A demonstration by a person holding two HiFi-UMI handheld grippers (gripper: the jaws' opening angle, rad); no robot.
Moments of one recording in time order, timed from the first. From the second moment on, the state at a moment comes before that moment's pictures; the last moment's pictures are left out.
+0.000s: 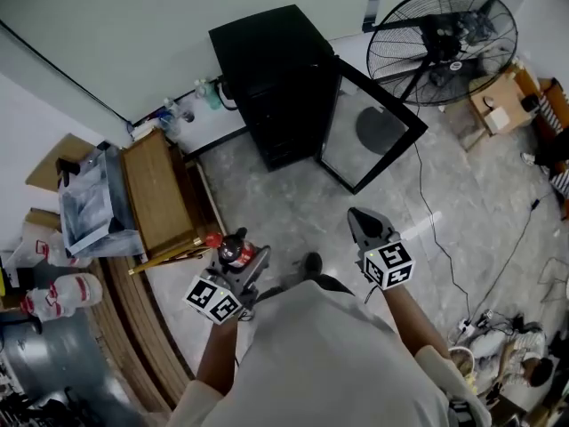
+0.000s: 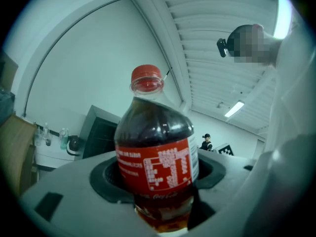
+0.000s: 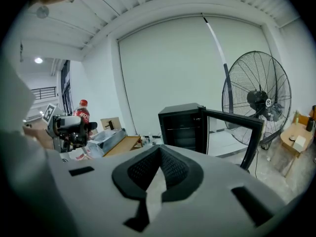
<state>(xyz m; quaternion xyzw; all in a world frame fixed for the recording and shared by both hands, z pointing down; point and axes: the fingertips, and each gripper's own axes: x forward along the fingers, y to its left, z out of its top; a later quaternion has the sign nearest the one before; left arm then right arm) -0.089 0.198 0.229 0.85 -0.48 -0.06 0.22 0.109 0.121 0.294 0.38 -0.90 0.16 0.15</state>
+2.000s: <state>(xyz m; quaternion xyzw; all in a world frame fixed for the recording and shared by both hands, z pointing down) -0.173 -0.110 0.327 0.88 -0.41 0.01 0.24 -0.004 -0.135 0.383 0.40 -0.86 0.21 0.22</state>
